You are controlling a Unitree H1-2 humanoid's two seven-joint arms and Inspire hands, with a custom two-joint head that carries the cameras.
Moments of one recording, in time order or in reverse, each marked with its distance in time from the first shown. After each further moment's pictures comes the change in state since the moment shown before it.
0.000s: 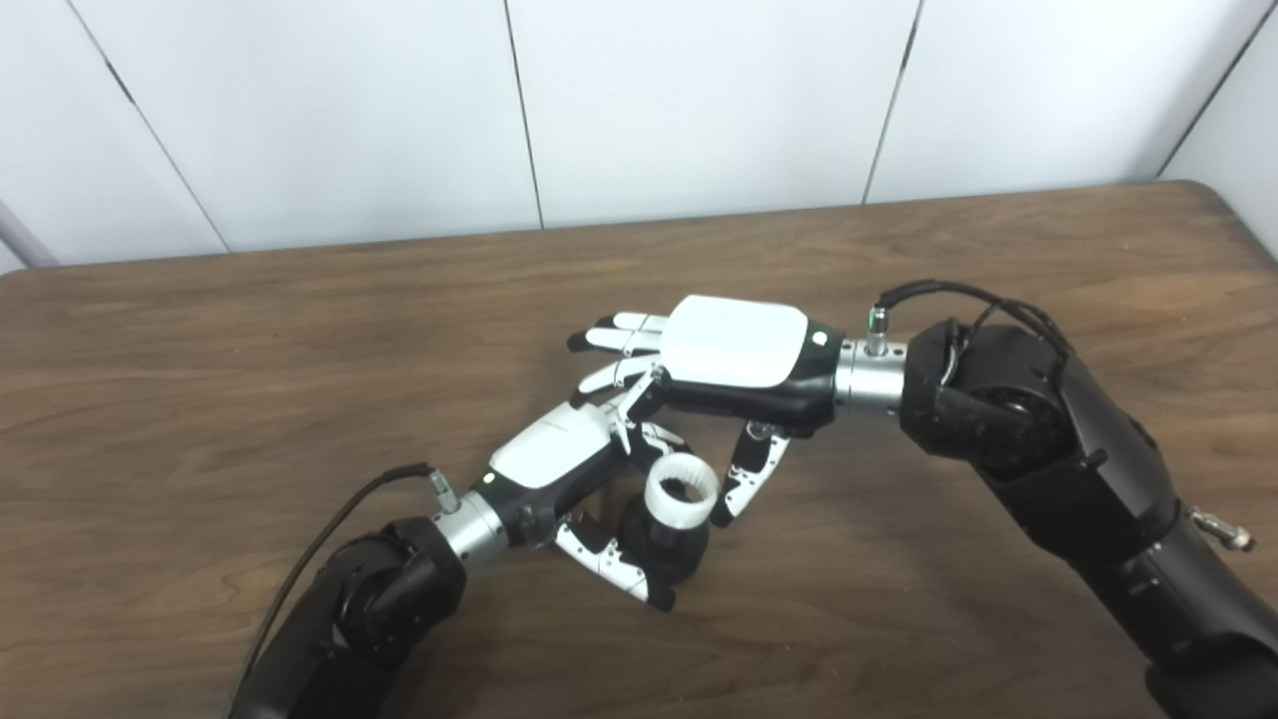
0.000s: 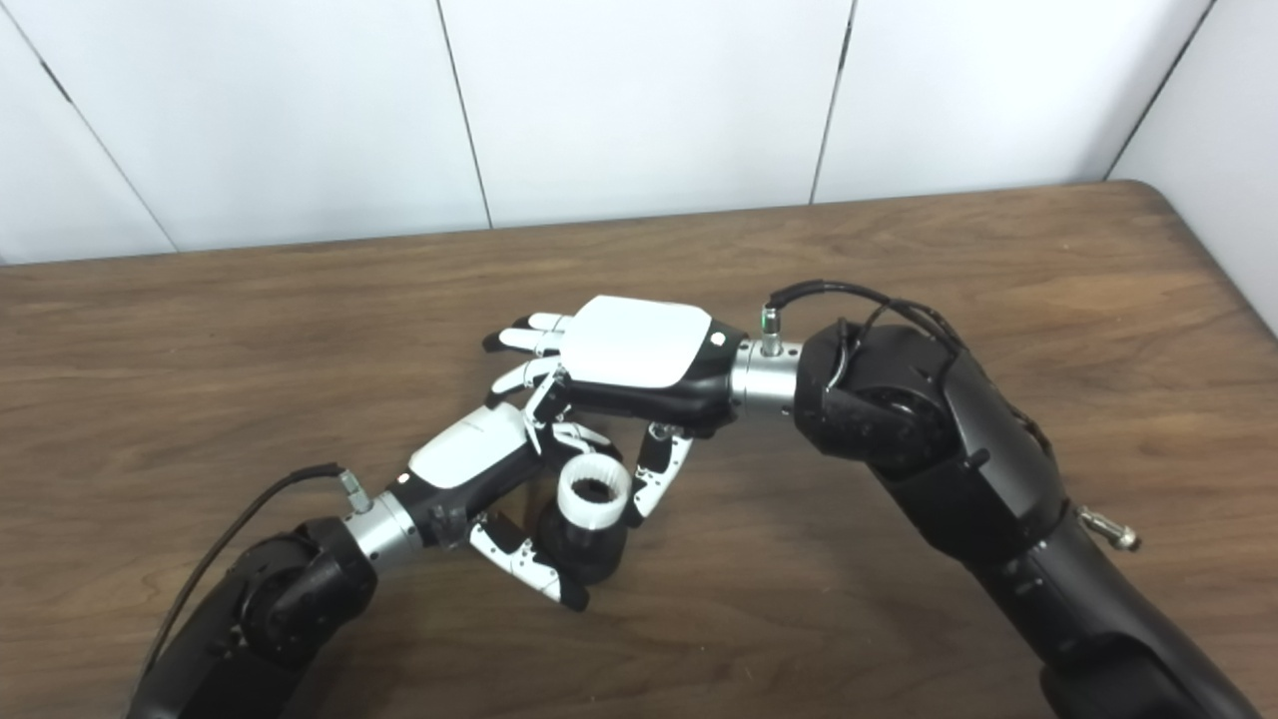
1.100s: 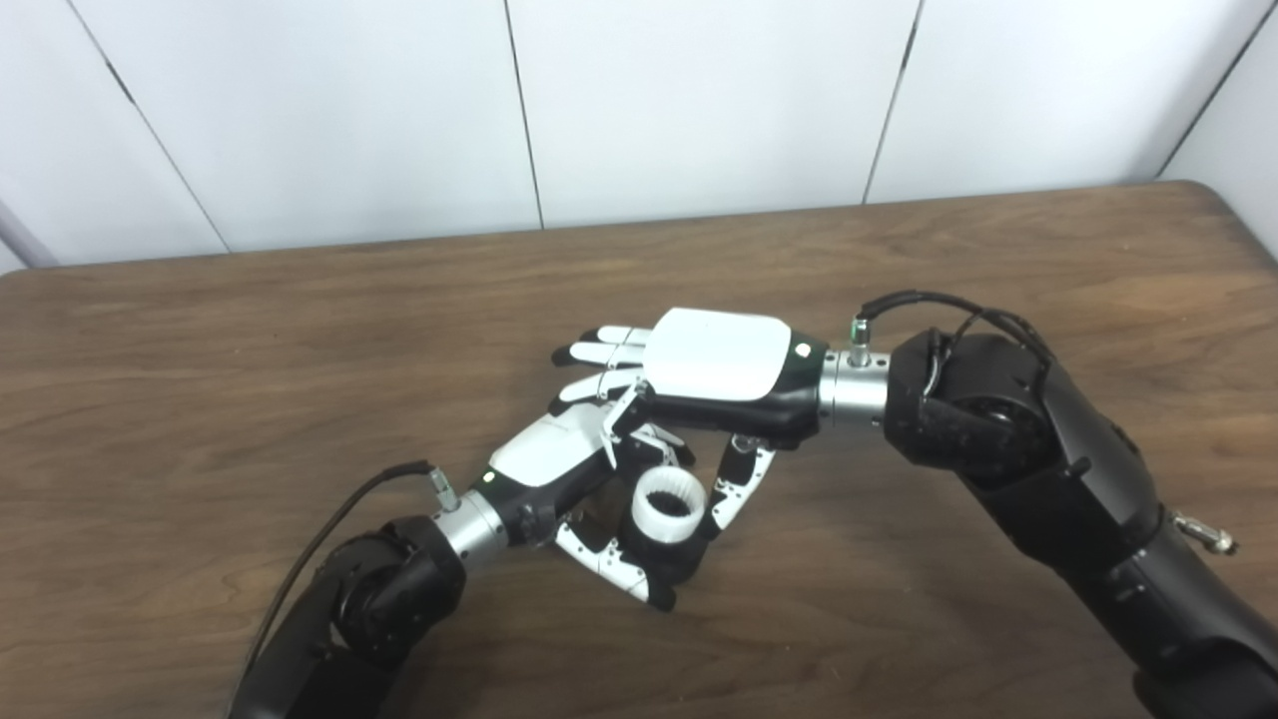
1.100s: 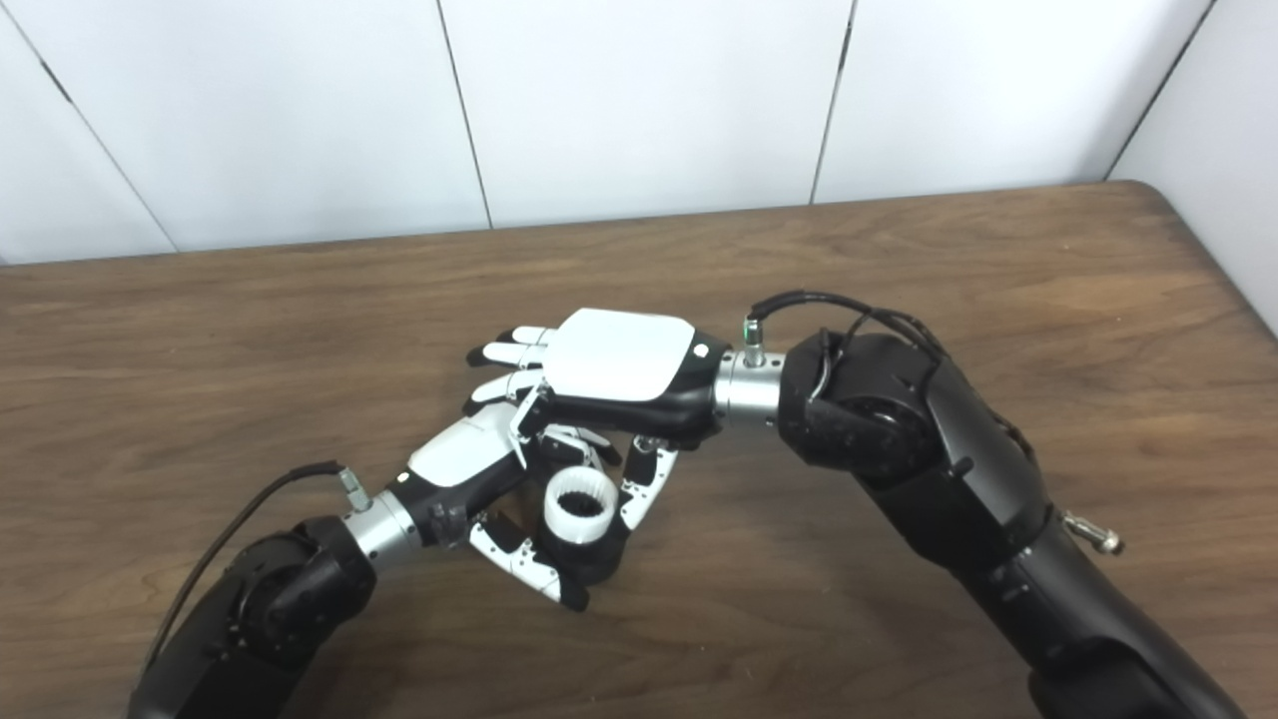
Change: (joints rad) left arm 0.003 0.000 0.003 -0.028 -0.010 0.037 -0.034; right arm 0.001 0.023 0.022 -0.008 -0.012 0.012 0.002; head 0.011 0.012
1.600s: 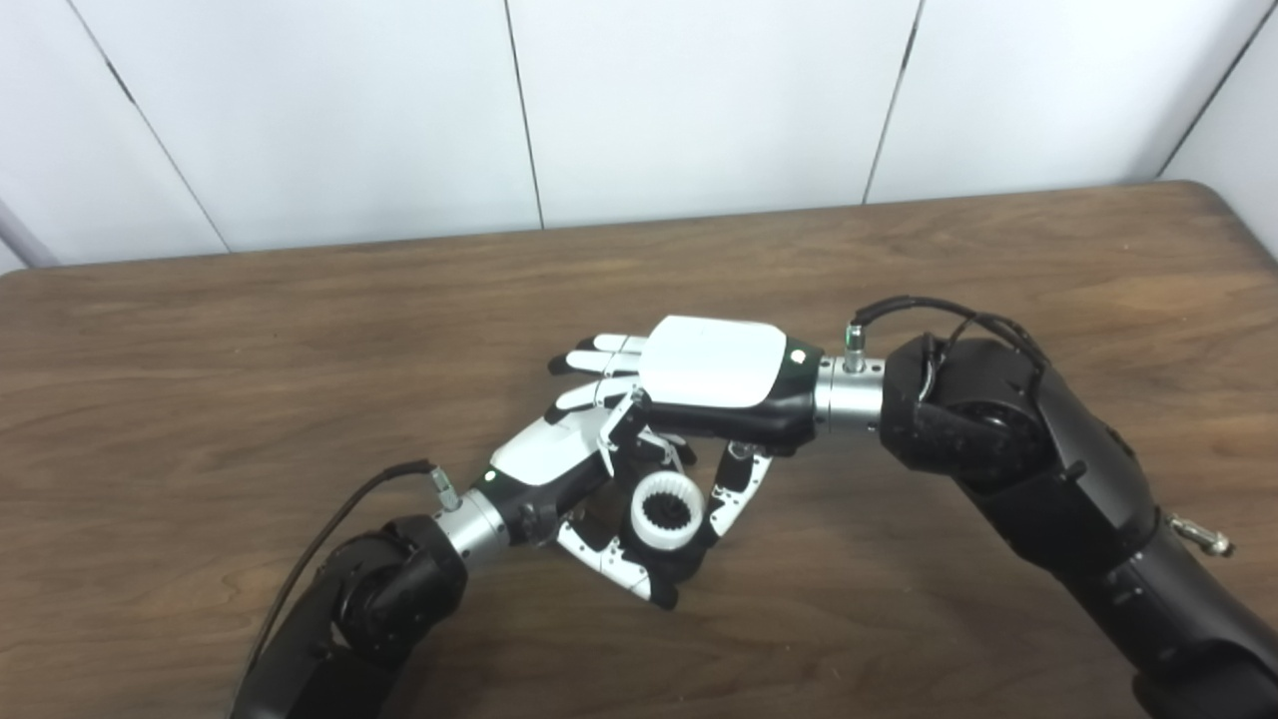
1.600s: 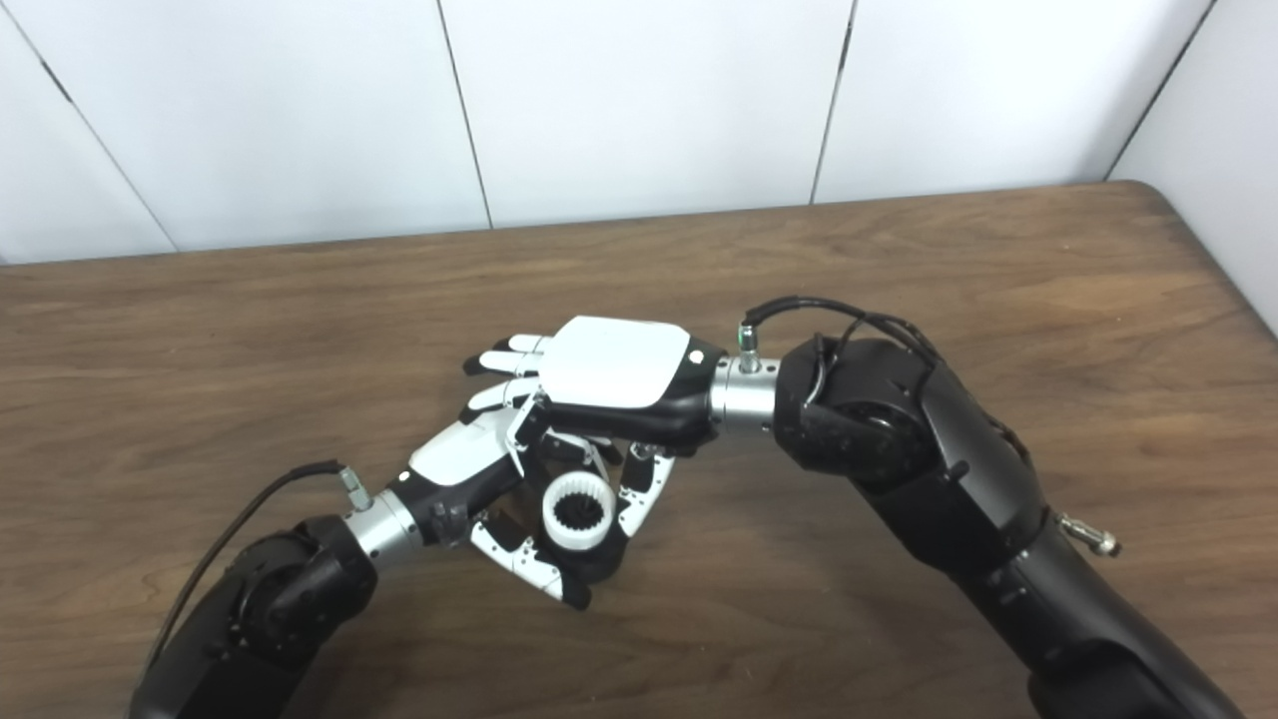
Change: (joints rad) left arm 0.000 -0.005 0.001 -0.005 0.000 0.002 0.001; right arm 0.007 -0.004 0.009 0.001 0.001 0.000 0.001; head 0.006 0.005
